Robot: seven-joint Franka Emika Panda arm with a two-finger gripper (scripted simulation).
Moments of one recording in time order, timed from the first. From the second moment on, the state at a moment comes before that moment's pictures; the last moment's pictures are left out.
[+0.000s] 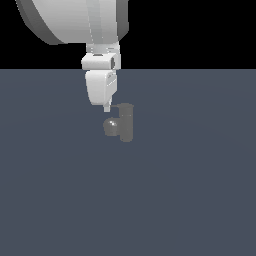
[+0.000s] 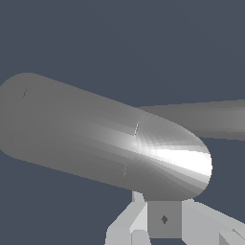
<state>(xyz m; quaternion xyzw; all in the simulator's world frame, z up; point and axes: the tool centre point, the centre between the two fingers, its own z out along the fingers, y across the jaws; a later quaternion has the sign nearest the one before) -0.007 0.065 0.174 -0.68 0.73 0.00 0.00</state>
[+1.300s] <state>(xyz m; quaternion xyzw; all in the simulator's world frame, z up) 0.004 -0.022 0.174 -0.69 0.73 0.01 0.00</state>
